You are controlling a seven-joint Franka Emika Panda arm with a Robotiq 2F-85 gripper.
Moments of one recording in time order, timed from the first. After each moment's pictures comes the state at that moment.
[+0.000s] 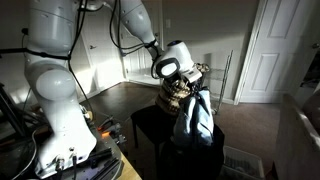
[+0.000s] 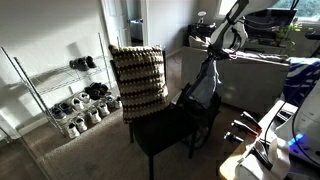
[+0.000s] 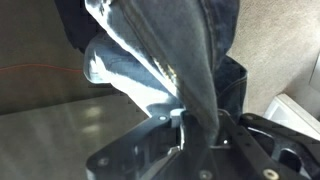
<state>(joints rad) 0.11 0.38 -0.41 -2.29 0.35 3.09 0.68</state>
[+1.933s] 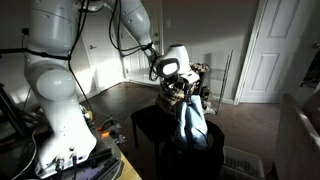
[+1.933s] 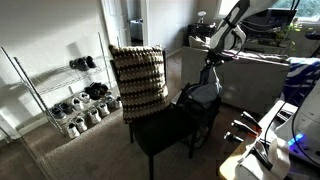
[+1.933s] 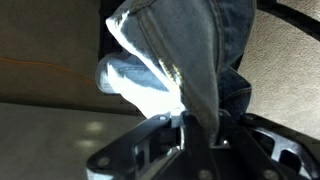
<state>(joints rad) 0.12 0.39 -0.40 -2.29 0.16 2.90 0.64</state>
